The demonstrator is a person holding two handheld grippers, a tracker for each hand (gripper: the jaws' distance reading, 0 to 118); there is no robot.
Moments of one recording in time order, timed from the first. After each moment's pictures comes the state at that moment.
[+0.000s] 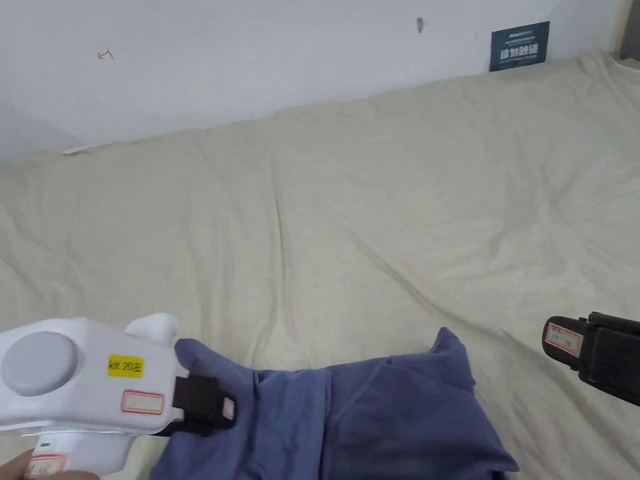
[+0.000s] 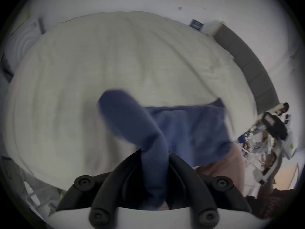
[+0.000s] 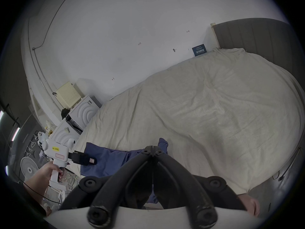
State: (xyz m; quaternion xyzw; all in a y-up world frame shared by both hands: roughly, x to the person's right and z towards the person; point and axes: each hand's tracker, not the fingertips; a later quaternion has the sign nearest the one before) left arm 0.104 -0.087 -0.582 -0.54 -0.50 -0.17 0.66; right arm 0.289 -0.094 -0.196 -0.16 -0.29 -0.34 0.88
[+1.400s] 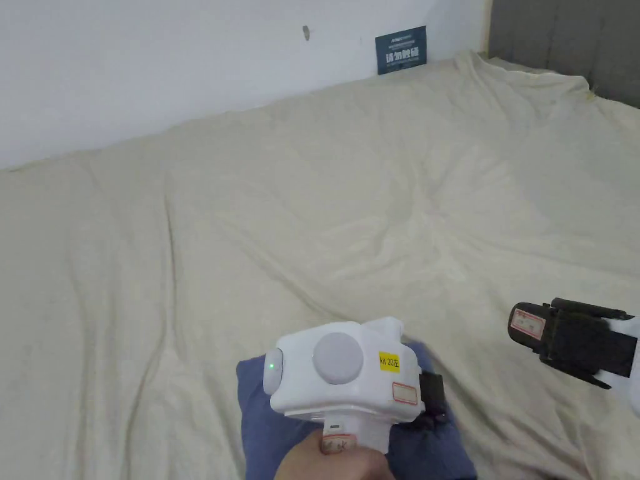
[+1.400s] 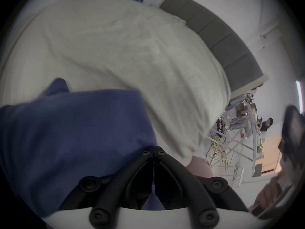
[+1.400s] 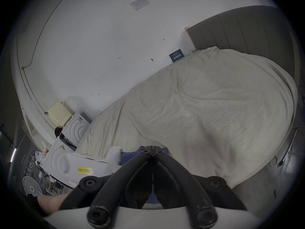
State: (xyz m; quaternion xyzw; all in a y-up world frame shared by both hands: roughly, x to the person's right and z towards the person) left arm 0.311 -0.192 -0.361 -0.56 -0.61 -0.18 0.52; right arm 0.311 -0.105 -0.112 -0.12 -0.36 -0.38 0.85
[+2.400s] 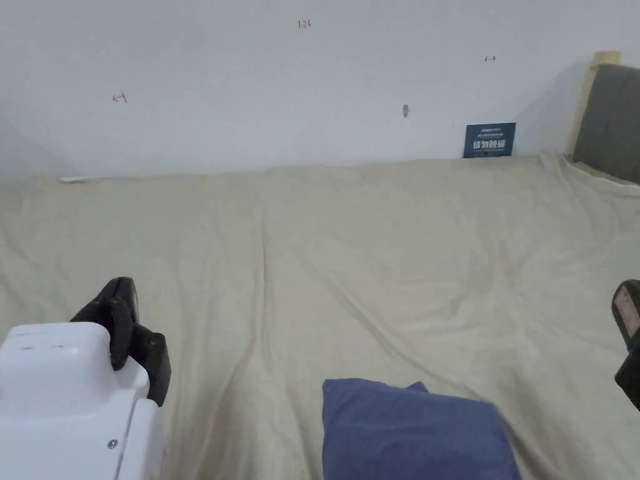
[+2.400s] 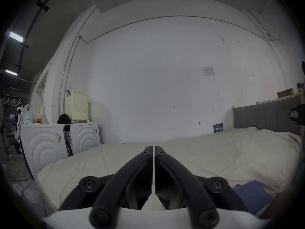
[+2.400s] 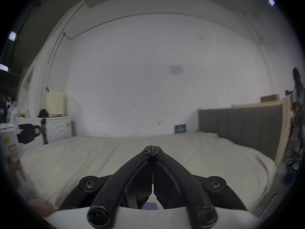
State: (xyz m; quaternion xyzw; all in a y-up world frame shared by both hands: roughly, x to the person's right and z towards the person) left arm 0.013 -0.080 -0.442 0.08 -0.36 -0.03 0.93; right arm 0.219 -0.076 -0.158 0.06 -0.47 -0.02 0.88
